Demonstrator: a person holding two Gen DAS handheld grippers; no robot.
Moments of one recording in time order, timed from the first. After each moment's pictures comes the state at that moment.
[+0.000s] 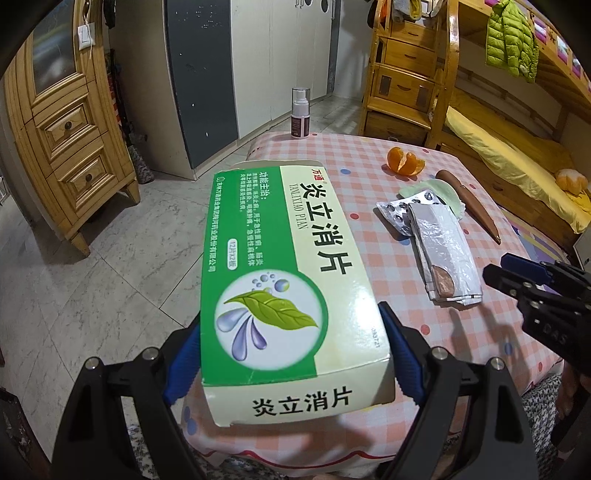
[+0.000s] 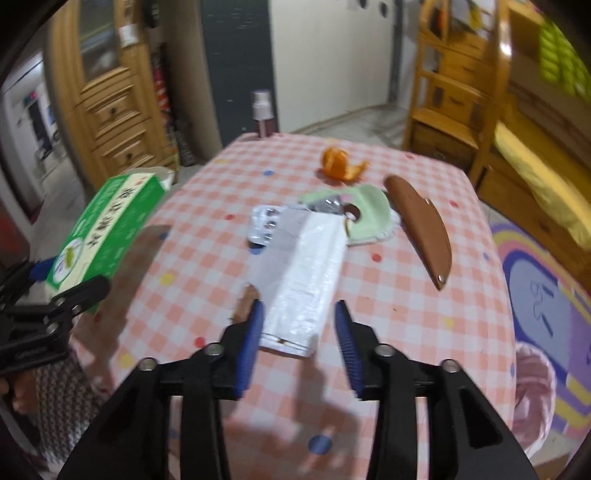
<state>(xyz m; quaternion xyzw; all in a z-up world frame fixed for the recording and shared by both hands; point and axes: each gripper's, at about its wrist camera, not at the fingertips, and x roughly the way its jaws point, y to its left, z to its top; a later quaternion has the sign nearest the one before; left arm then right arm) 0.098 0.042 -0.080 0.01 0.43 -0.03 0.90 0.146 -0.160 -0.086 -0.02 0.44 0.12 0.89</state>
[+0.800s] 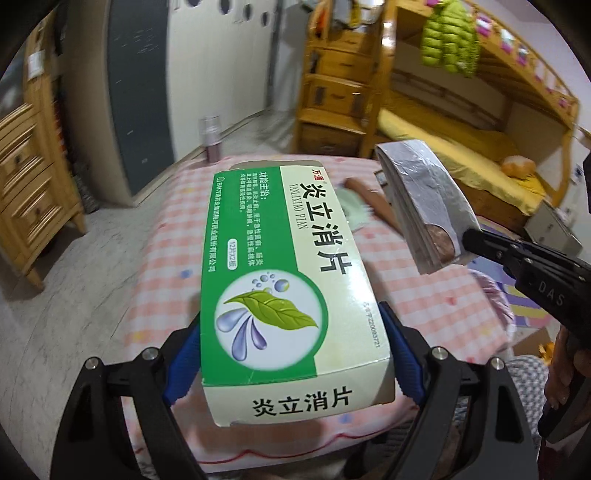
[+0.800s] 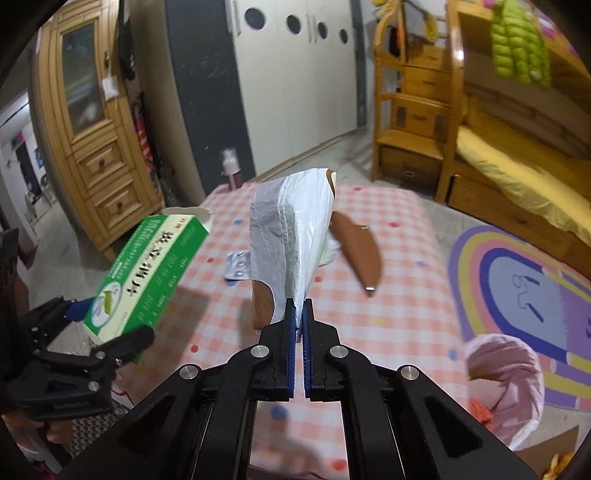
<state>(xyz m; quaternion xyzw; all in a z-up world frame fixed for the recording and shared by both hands) 0.076 -0.026 -0.050 0.02 0.39 -0.16 0.91 0.093 -0.224 -0.023 0.03 0.37 0.08 0.92</state>
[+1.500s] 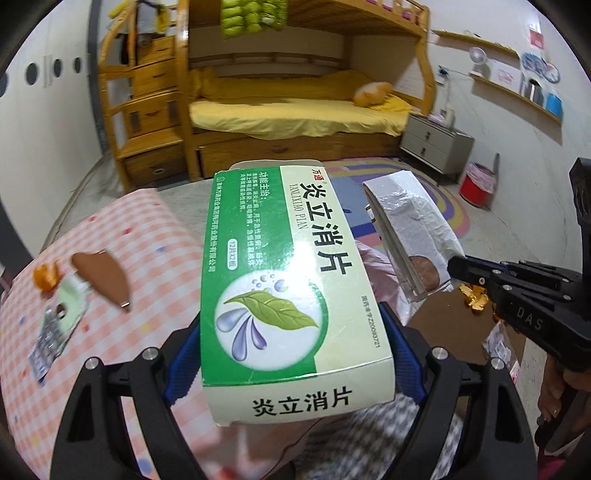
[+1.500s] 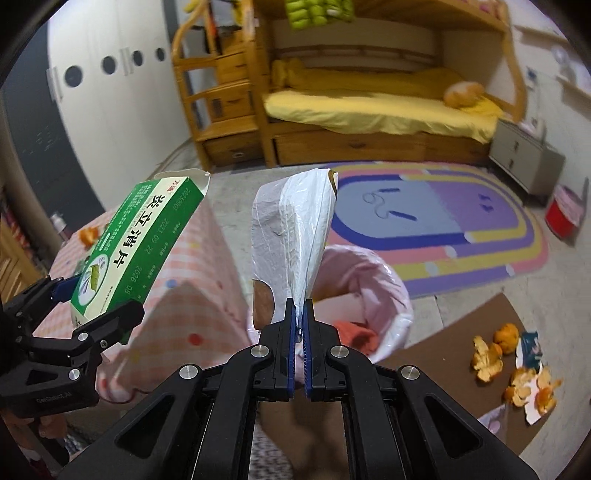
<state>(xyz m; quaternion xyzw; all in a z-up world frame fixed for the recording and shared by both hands) 0.041 -0.310 -0.070 0.15 0.36 -0.42 0.82 -0.026 -0.443 -0.059 0.16 0.39 -0.20 0.89</state>
